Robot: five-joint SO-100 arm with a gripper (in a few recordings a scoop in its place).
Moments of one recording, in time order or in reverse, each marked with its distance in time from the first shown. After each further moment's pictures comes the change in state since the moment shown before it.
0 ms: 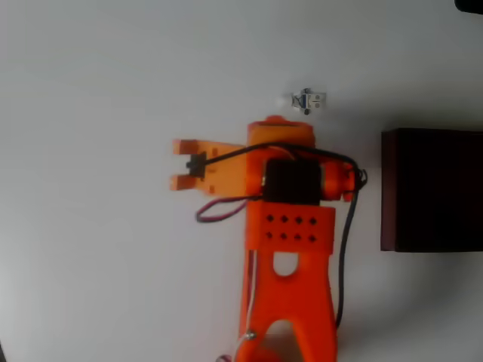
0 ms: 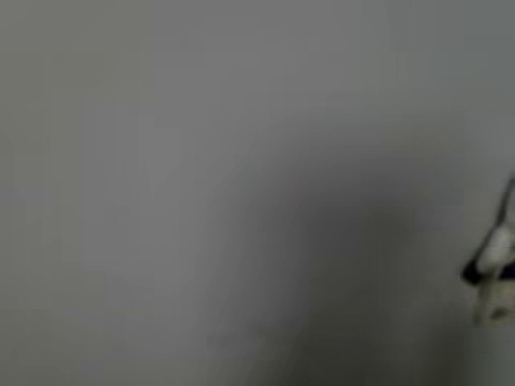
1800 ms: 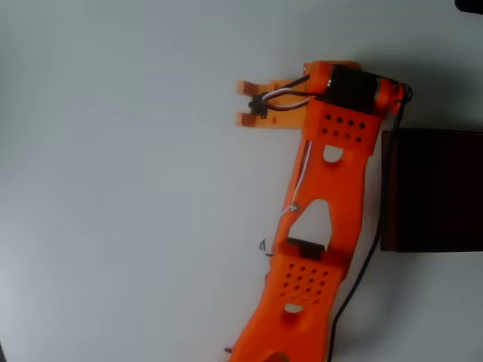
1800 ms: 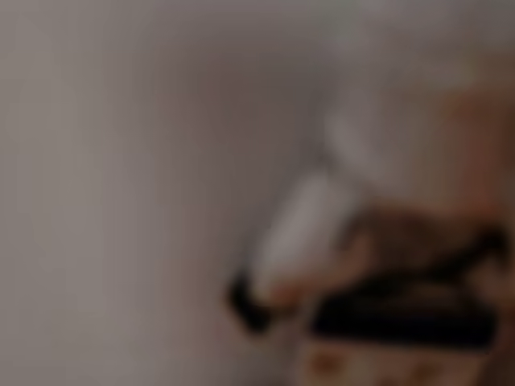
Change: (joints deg) arm 8.4 -62.6 -81.7 21.6 -10.8
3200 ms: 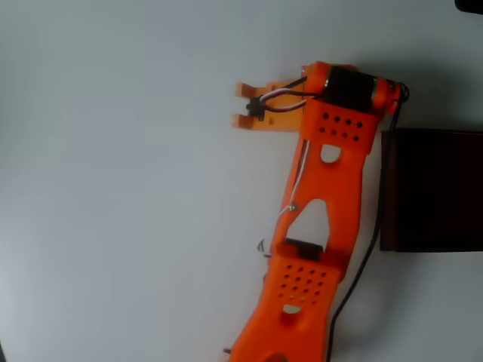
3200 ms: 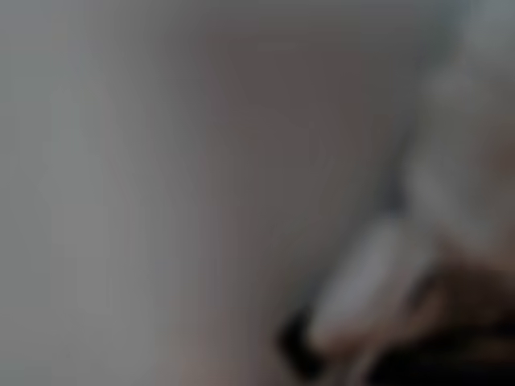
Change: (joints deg) arm -1.6 -0.8 2.4 0.0 2.1
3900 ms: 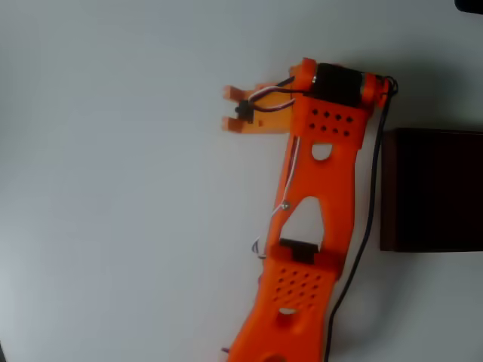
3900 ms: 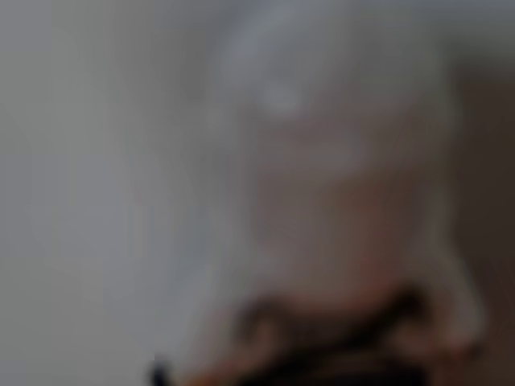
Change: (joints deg) arm -0.3 4.6 6.5 0.0 0.5
